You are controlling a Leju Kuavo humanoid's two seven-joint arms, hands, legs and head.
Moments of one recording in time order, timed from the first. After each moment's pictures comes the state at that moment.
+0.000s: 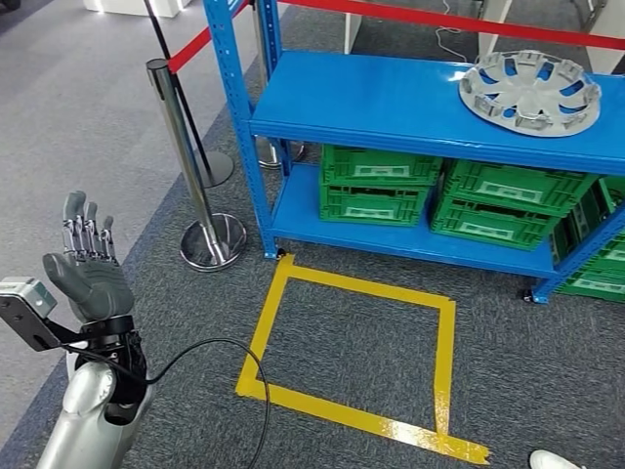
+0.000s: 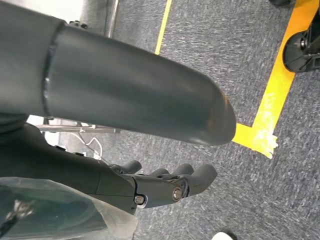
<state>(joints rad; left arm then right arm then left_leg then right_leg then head) -0.12 0.00 -0.27 -1.72 0.18 0.34 -0.47 -0.05 0.17 -1.15 -0.21 1.52 -0.22 -0.03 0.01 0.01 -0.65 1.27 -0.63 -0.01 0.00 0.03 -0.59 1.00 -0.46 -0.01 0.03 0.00</state>
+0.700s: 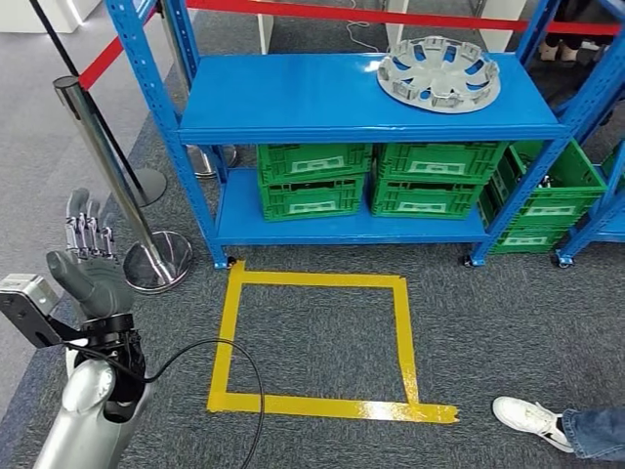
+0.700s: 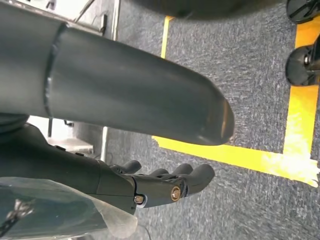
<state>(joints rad) -0.12 0.00 -0.27 -1.72 0.17 0.33 -0.47 -0.05 0.17 -1.15 -0.21 1.52 -0.21 -0.03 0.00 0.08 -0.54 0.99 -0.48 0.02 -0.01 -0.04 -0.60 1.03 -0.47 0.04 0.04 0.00</state>
